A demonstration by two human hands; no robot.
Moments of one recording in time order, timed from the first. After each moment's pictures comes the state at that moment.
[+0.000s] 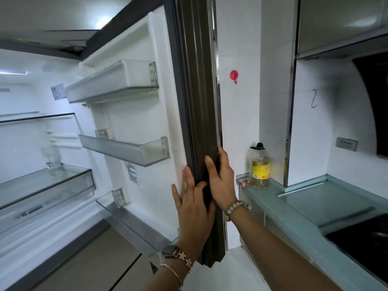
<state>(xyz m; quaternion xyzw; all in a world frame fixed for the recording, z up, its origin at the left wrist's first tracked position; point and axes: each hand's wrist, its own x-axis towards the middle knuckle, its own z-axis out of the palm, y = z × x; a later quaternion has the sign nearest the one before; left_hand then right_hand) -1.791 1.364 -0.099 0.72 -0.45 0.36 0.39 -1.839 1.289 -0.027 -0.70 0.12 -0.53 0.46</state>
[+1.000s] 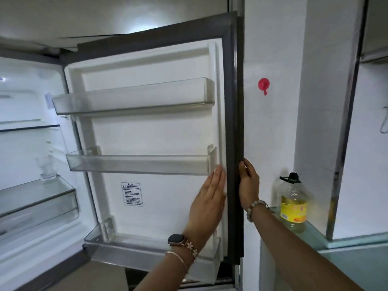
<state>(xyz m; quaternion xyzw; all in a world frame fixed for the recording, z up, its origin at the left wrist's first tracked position) -1.661 1.138 -0.058 0.71 -0.52 0.39 0.26 -1.692 0.994 -0.031 -0.59 0.15 -0.52 0.60</state>
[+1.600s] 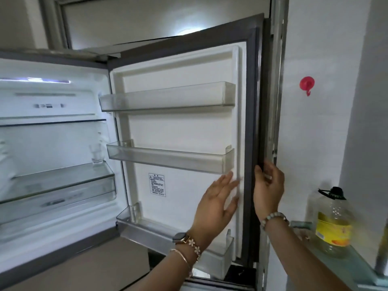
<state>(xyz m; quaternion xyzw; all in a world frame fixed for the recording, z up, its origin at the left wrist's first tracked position) -1.685 1.156 -0.039 0.76 -0.46 0.30 0.35 -1.720 1.015 -0.011 -0.59 0.13 -0.57 0.56</state>
